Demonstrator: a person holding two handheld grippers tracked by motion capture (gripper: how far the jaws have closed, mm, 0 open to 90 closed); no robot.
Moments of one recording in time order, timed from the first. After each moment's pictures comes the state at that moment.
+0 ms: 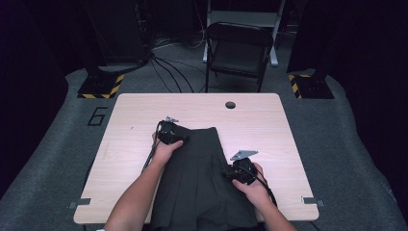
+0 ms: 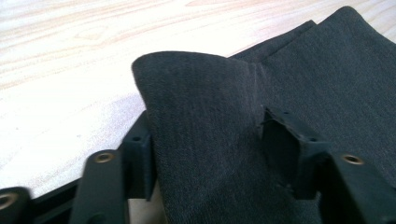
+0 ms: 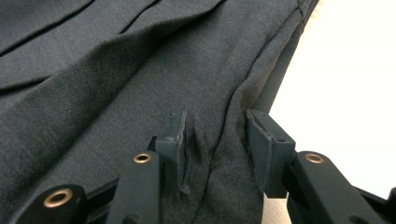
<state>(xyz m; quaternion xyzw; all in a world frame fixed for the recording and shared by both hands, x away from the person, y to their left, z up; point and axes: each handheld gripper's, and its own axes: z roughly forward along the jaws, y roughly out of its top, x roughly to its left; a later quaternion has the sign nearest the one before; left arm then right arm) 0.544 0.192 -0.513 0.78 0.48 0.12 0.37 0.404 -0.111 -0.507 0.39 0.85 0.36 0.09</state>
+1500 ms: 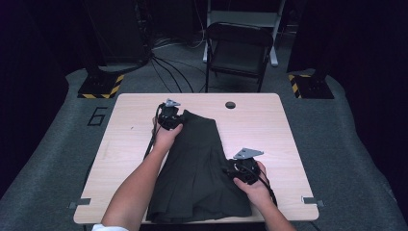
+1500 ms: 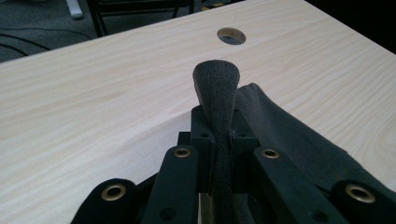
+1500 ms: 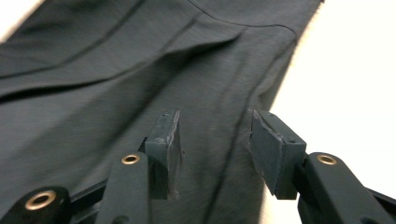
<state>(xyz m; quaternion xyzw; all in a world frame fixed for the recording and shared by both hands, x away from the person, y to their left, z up) 0.549 0.179 -0.430 0.77 0.43 0.18 0.43 0.395 -0.113 -0.485 0.37 0.82 0.41 0.14</state>
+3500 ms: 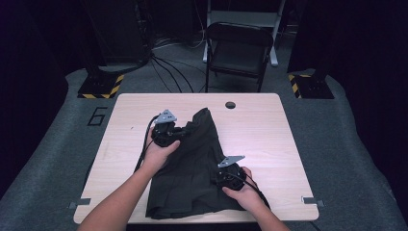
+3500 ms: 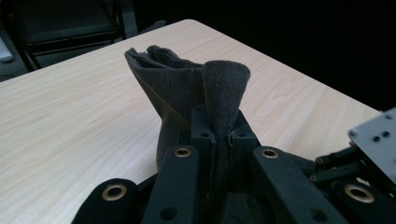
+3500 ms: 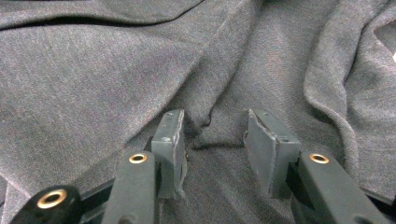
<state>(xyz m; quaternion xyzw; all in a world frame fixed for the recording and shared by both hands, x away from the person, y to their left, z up) 0.452 0.183 -0.394 0.79 0.33 0.13 0.51 0.390 -0.077 -0.510 0.33 0.87 0.35 0.08</state>
